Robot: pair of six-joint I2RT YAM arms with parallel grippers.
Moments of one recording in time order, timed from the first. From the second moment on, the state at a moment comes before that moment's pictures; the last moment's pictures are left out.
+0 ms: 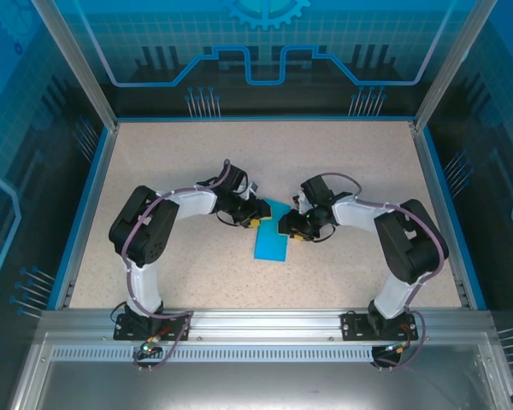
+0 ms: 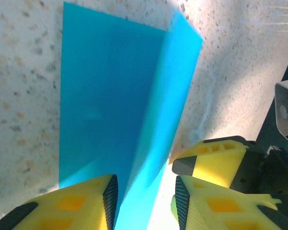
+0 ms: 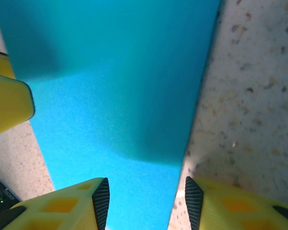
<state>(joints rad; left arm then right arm) -0.46 1.92 1.11 -0.23 0.67 -0.82 0.46 1.71 0.90 -0.38 -0.50 0.61</state>
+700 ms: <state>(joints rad) -0.49 1.86 1.02 -0.11 0.79 -0.88 0.92 1.28 0.67 -0.33 0.02 0.55</state>
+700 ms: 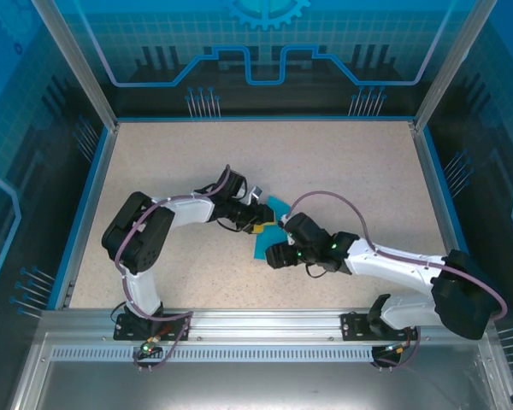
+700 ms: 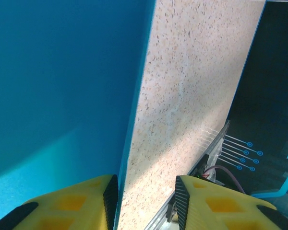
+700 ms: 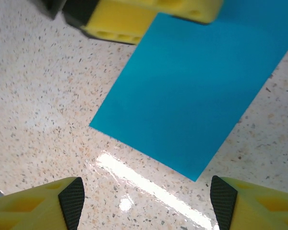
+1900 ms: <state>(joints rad) -0.50 1.86 1.00 -0.14 0.77 -0.89 1.20 1.69 1.05 -0.64 0.59 0.52</state>
